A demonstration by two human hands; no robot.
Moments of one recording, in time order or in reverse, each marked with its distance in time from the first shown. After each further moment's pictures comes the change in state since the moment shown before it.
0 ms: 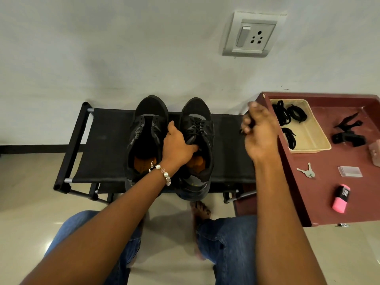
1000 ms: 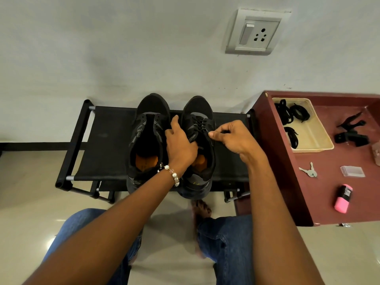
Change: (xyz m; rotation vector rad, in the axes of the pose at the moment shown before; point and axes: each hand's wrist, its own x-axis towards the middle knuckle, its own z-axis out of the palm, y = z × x) left_hand -0.010 0.005 0.010 -0.027 0.158 0.014; right_hand 0.001 0.029 0.011 -1.032 -0.358 0.117
